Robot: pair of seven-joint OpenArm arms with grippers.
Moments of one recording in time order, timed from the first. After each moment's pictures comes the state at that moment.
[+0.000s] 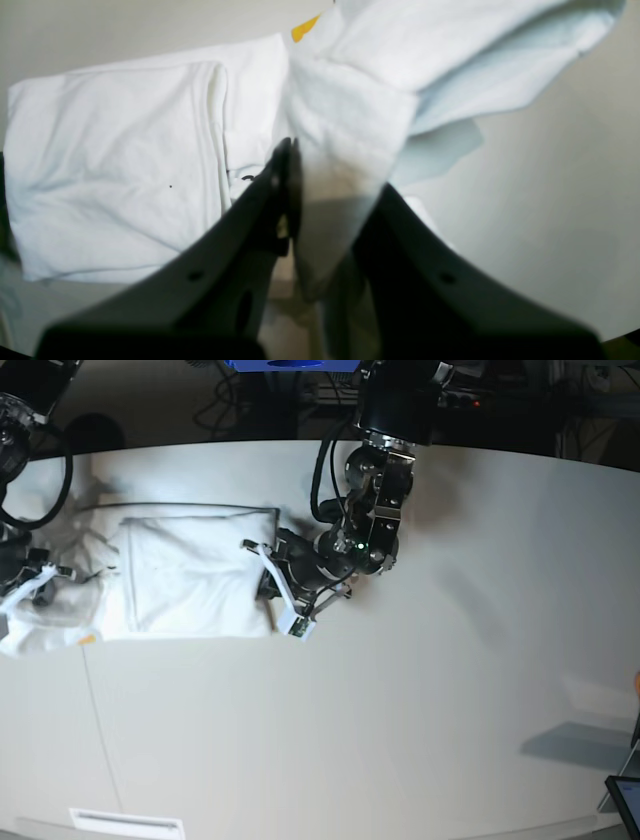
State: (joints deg) left arm -2.4 5.6 12.1 80.3 -12.7 -18.7 45.6; right arm -5.5 19.0 30.5 111.2 32.2 11.9 -76.0
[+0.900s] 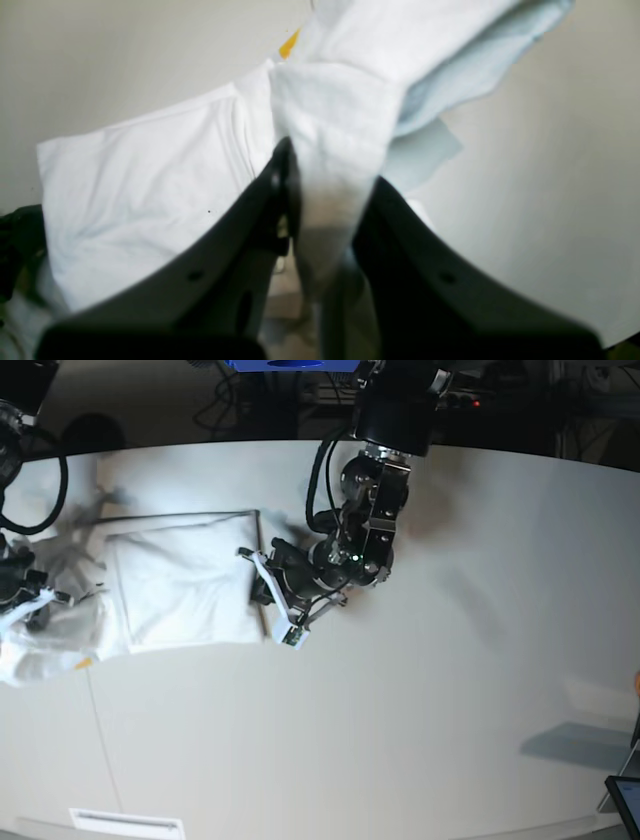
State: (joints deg) left arm -5.5 6.5 12.3 77.5 -12.6 -18.5 46.7; right arm -5.7 25.0 23.0 113.4 32.4 -2.0 -69.4
